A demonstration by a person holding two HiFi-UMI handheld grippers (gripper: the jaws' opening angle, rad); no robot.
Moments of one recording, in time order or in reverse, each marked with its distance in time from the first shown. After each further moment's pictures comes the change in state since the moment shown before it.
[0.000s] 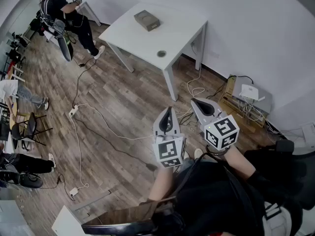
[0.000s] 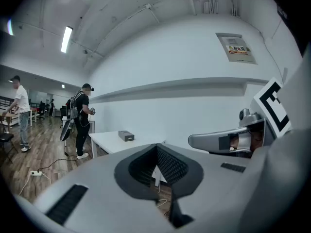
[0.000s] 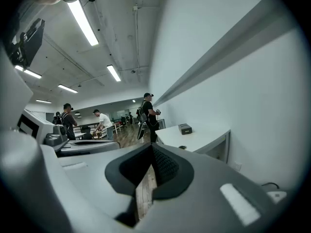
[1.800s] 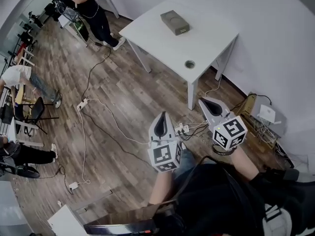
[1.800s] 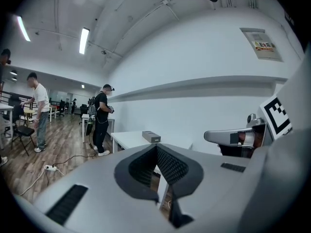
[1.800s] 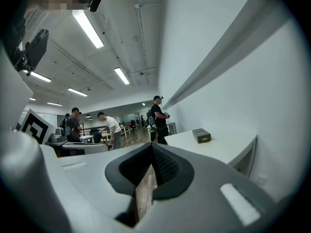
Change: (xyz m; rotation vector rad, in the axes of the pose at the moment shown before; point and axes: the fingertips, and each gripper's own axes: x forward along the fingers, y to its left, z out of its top) left arm 0.072 0.169 0.010 -0.074 -0.036 0.189; right arm 0.168 -0.007 0.024 -0.018 -0.039 0.136
